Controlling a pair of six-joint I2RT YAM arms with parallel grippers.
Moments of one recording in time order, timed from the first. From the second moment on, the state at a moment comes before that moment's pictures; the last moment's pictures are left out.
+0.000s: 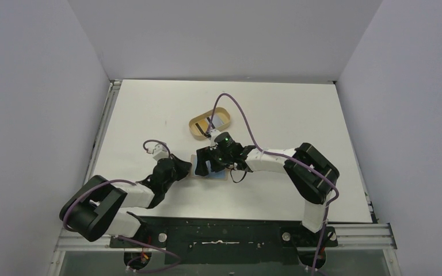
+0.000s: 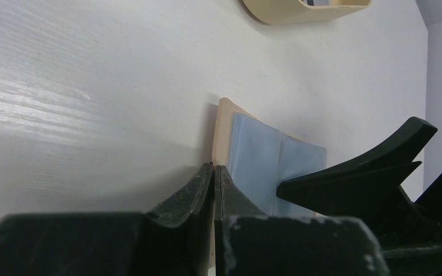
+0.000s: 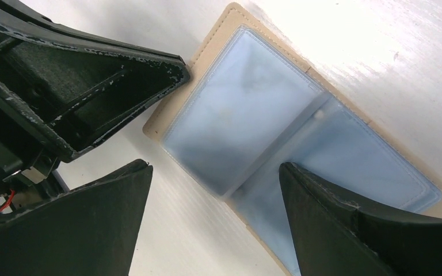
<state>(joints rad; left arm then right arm) -0.57 1.37 0.19 0.69 -0.23 -0.99 0.85 1.85 1.03 0.05 -0.26 0.46</state>
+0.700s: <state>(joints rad) -0.57 1.28 0.20 0.66 -0.20 -0.96 0.89 1.85 1.23 -0.23 0.04 0.44</state>
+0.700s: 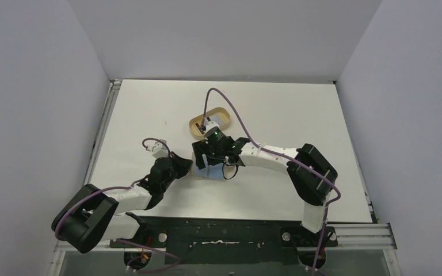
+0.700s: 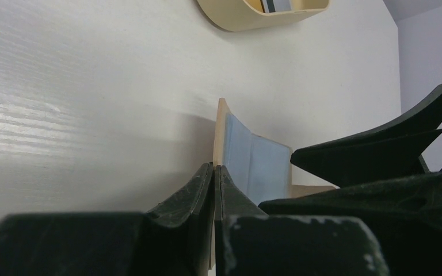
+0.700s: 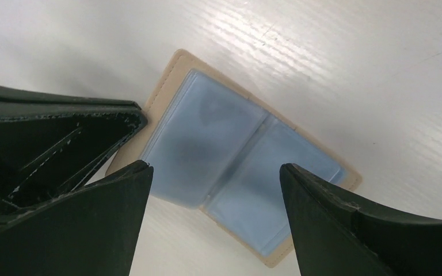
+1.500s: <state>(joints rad) -0.57 1.21 0.20 0.59 -0.21 -0.93 0.94 1.92 1.29 -0.32 0.06 0.38</state>
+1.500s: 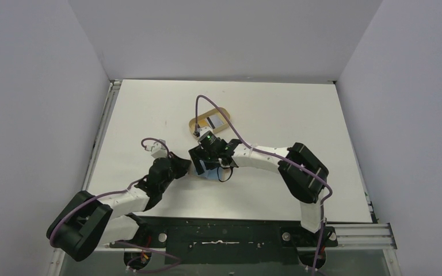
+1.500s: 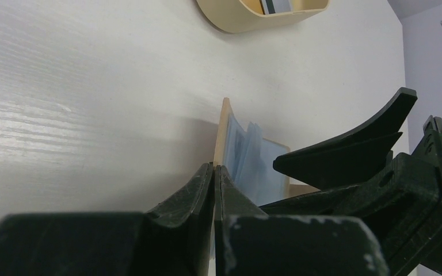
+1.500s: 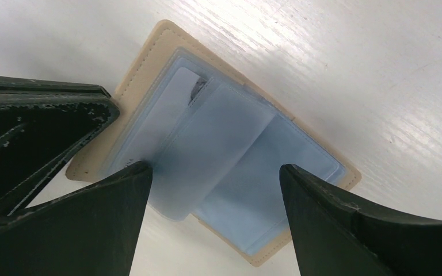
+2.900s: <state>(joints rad) -0.57 1.27 0.21 0.49 -0.27 -0.88 0.81 1.79 1.10 -0.06 -0.28 0.58</state>
